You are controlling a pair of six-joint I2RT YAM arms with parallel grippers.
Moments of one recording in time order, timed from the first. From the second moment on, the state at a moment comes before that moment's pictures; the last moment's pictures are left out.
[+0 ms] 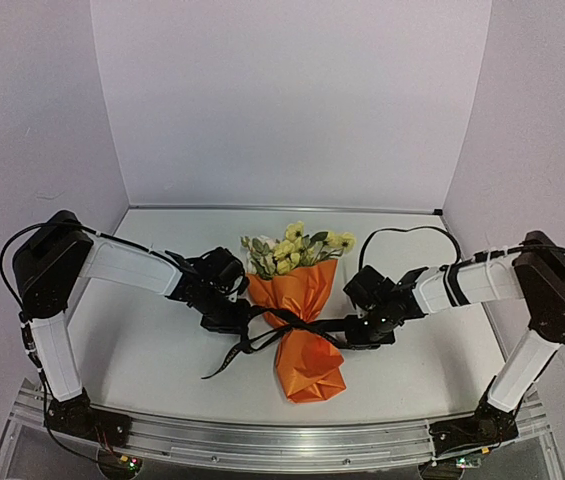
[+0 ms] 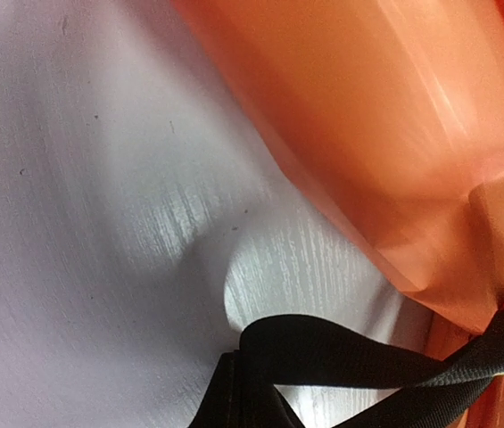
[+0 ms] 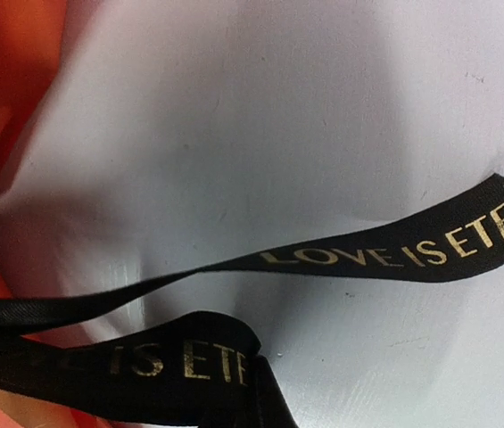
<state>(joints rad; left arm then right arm) -0.83 1.87 1.07 -0.30 0.20 -0.63 0.81 1.71 0.89 -0.43 0.06 0.69</state>
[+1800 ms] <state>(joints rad) -0.50 1.68 0.86 -0.24 0.26 -0.54 0.87 1.59 0.93 -0.60 0.14 0.60</state>
